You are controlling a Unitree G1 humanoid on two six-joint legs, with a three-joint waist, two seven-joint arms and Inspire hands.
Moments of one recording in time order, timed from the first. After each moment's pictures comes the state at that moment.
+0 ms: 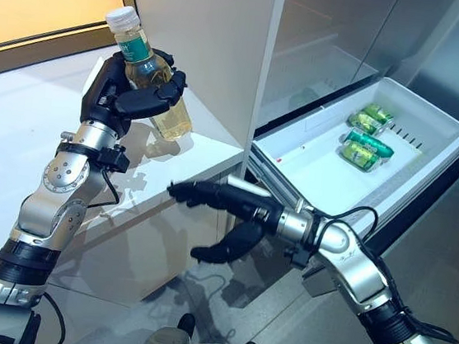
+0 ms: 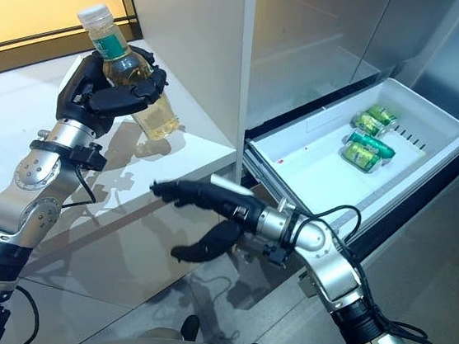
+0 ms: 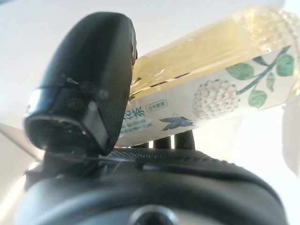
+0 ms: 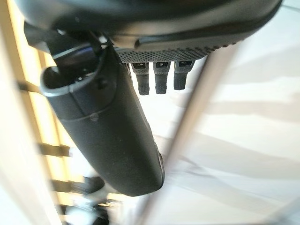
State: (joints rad) left arm -0.25 0.69 0.00 -0.16 -0.66 -0.03 0.06; right arm -0.27 -0.49 0.36 -0.21 0.42 0.05 0.66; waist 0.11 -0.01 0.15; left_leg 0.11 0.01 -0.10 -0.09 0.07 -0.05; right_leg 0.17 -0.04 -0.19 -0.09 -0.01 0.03
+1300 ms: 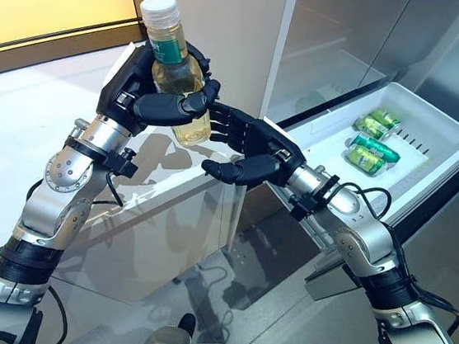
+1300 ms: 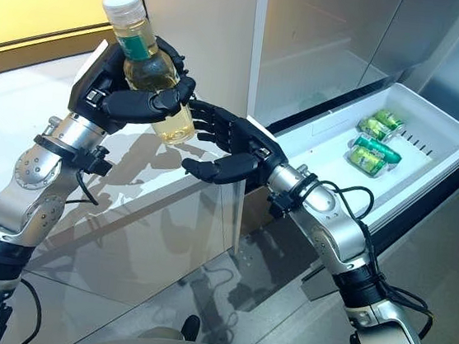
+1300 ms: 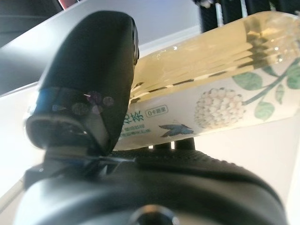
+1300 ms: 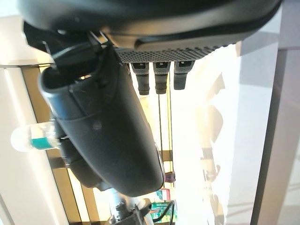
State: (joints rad) left arm -0.30 0.69 -0.05 -0.22 -0.63 -0.09 -0.13; right arm -0.45 -0.48 0.37 -0.12 0.63 0.23 0.32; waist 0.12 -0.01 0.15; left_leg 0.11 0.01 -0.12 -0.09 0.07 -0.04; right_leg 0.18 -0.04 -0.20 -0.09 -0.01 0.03
